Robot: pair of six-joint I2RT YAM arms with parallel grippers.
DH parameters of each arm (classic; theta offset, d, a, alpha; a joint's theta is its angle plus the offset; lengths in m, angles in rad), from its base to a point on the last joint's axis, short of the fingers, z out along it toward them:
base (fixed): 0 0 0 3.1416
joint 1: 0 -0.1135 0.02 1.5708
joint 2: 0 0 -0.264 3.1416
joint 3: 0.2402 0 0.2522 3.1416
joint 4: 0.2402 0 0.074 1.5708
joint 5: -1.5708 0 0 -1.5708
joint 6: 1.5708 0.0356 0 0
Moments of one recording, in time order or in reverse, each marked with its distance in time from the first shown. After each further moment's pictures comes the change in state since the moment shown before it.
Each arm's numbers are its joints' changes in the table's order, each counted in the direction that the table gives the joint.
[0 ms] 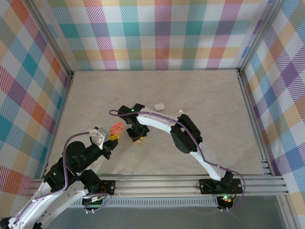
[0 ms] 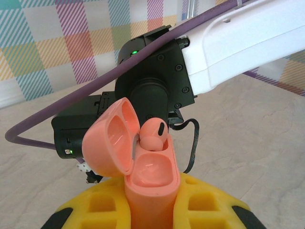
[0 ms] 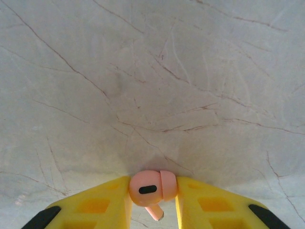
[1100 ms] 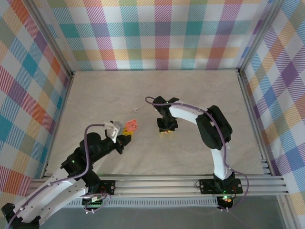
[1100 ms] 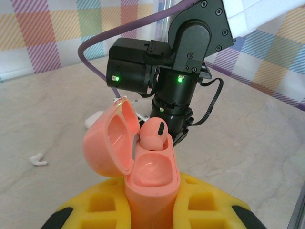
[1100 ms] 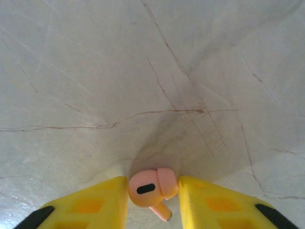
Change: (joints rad) left arm 0.000 0.269 -0.101 -0.341 -0.125 -0.092; right arm 0.308 -0.377 -0.636 -0.293 -0.030 0.103
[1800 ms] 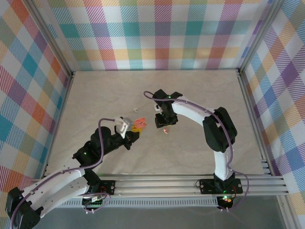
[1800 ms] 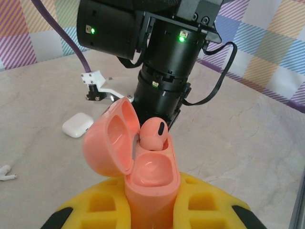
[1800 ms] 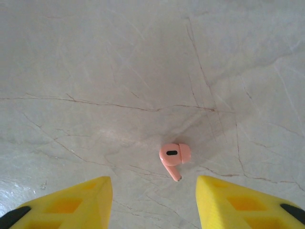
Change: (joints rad) left arm 0.000 0.200 -0.005 -0.199 -0.060 -0.009; right arm 0.002 -0.061 0.095 0.080 0.027 -0.170
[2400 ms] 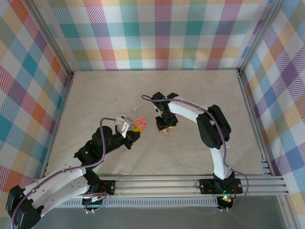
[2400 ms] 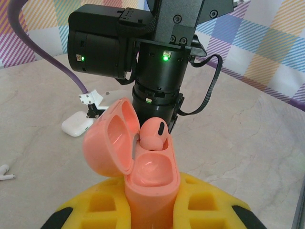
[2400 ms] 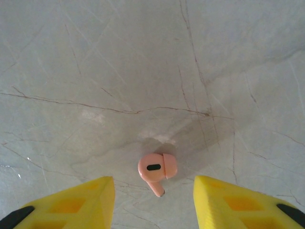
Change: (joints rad) left arm 0.000 0.023 0.000 -0.014 0.000 0.000; right arm 0.001 0.089 0.032 0.053 -0.030 -0.058
